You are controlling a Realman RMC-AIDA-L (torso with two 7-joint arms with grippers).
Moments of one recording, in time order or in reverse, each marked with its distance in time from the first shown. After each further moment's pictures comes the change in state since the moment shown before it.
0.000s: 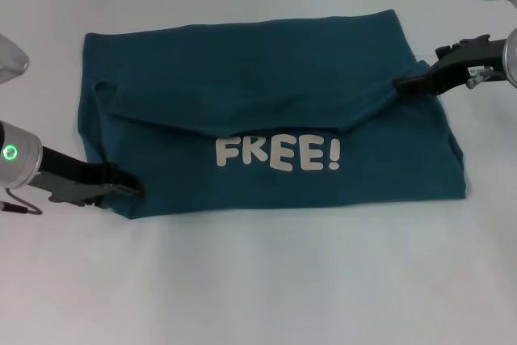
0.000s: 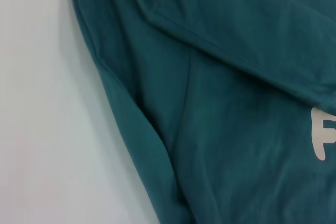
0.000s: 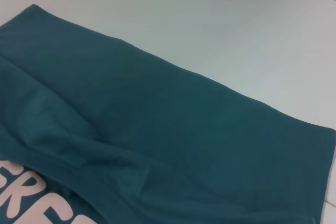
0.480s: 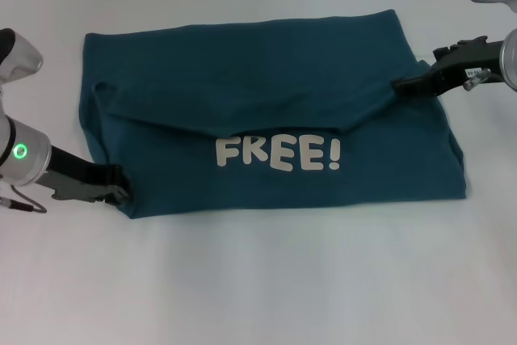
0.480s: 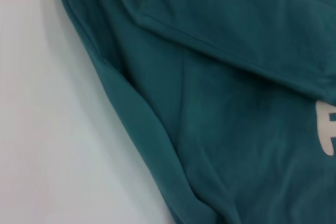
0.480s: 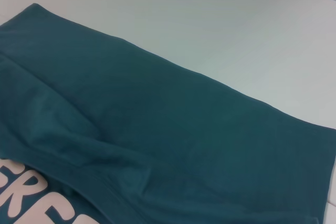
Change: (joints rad) left arm -0.011 -0.003 0.064 -0.001 0.016 -0.026 -0.014; right arm -0.004 0.002 -0.013 0.004 0.002 0.013 0.000
